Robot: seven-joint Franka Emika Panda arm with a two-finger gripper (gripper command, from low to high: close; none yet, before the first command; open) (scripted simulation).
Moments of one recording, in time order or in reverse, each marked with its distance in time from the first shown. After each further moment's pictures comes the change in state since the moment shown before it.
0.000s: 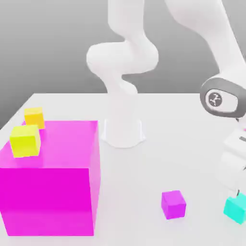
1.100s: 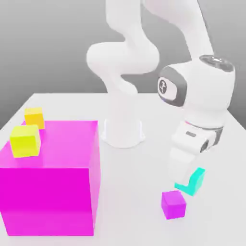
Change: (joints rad) arm -0.259 -0.385 -0.004 -0.303 0.277 -0.051 -0.765
